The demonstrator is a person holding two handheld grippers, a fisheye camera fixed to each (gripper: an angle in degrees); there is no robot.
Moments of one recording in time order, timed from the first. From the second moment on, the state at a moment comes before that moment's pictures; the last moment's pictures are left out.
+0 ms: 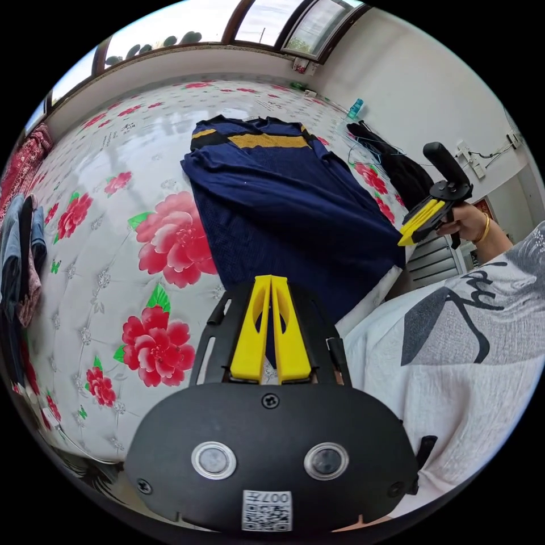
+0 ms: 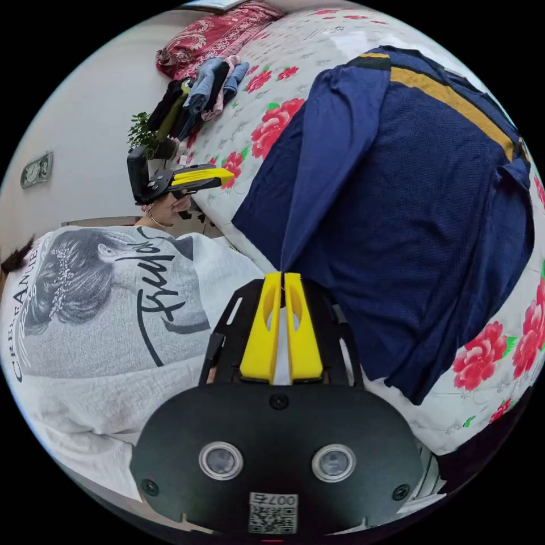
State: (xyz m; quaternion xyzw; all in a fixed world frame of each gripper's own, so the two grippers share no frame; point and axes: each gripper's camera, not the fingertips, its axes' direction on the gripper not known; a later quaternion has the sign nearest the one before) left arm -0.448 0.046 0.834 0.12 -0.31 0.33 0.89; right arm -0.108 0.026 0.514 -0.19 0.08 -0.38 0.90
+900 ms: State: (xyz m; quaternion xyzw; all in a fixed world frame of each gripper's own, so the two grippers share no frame) left arm -0.356 -0.172 0.921 0.10 -0.38 0.42 0.82; right arm -0.006 0.036 0.497 -0.12 0.10 -0.42 0.89
